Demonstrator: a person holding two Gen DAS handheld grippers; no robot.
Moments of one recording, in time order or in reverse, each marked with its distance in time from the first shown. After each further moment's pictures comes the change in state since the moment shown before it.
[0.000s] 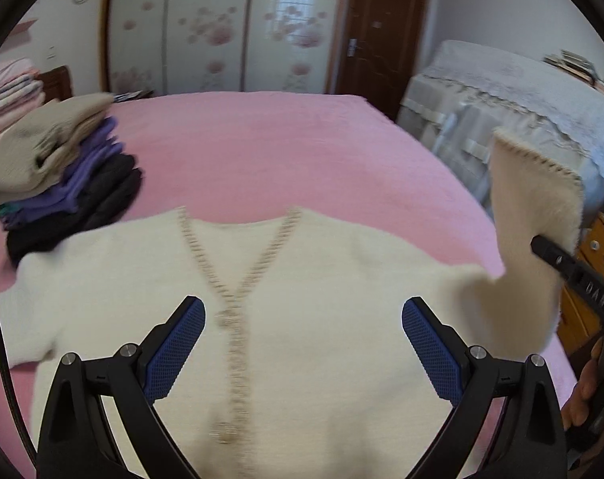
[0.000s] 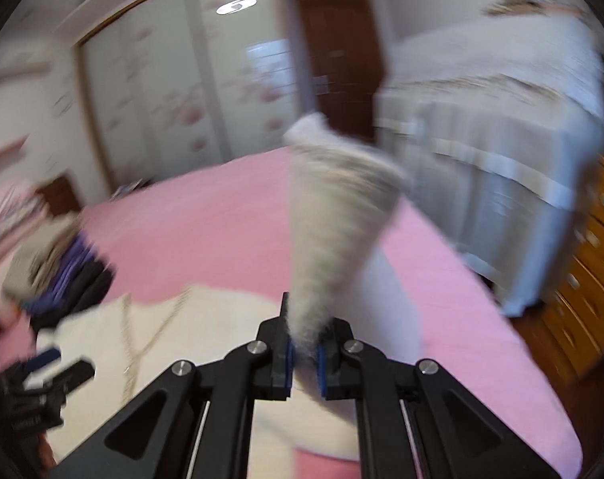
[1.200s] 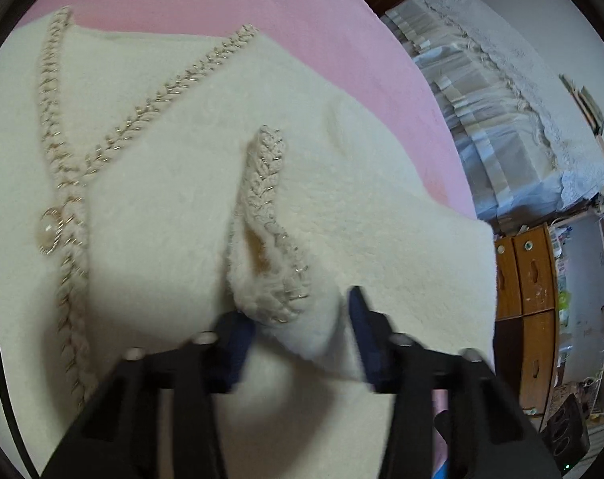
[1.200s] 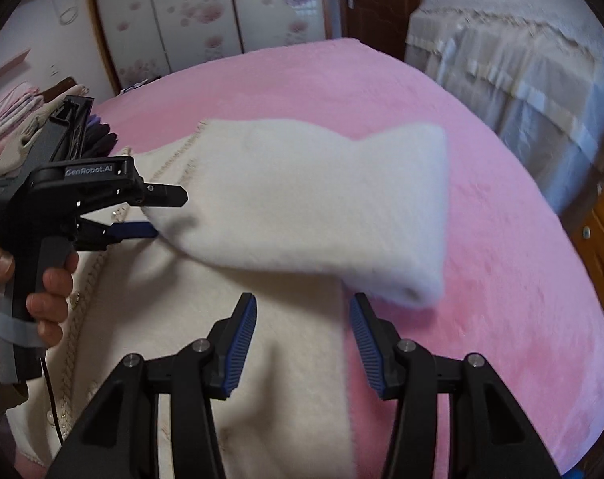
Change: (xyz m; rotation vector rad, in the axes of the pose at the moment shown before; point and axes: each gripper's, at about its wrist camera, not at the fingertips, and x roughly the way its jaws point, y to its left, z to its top) left arm 0.195 -0.024 -0.047 -0.219 0.495 -0.406; right arm 0.017 0.010 -0.127 0.014 0.320 -0.027
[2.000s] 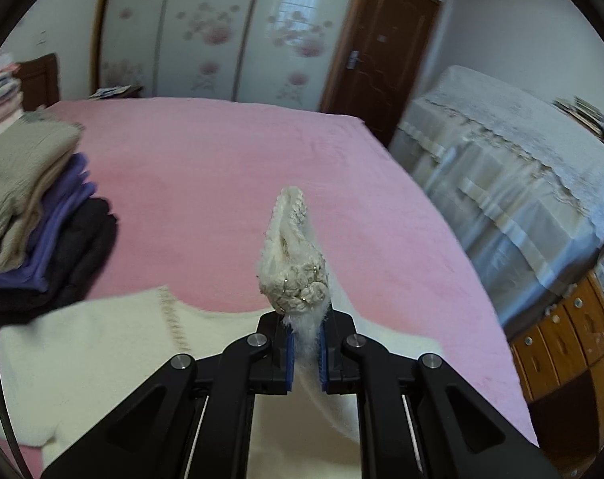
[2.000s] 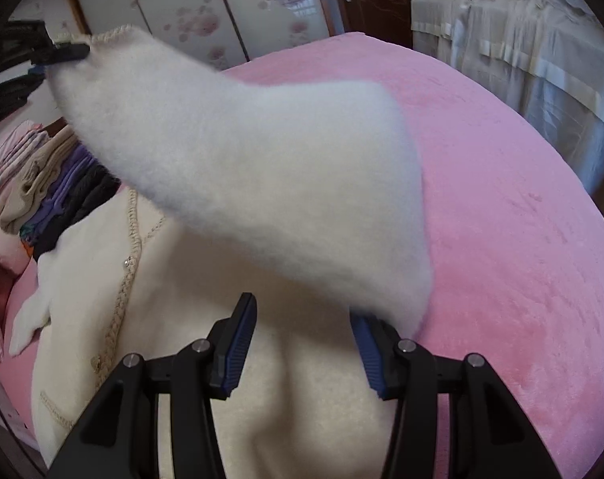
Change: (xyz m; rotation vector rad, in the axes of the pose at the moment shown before) left arm -0.190 -0.078 0.087 0.150 -0.506 0.306; right arm 0.031 0.014 0.040 0.045 -0.021 0.097
